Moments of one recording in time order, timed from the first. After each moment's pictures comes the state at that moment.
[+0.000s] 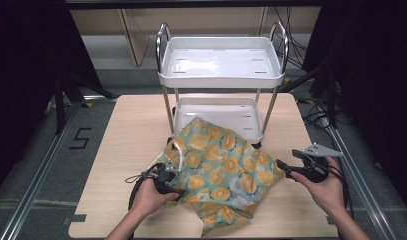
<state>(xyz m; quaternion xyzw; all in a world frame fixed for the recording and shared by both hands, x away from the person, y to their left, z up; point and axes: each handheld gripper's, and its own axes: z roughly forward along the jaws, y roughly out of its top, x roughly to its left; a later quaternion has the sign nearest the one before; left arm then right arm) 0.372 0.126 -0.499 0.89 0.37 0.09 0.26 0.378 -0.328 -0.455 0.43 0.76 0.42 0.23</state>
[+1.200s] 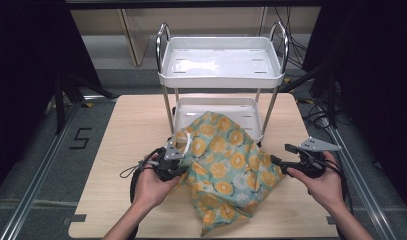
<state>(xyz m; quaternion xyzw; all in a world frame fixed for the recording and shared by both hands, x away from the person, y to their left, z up) 0.359 0.104 -0.408 0.86 0.34 0.15 0.35 0.380 -0.307 -0.429 0.39 0.77 0.46 0.21</state>
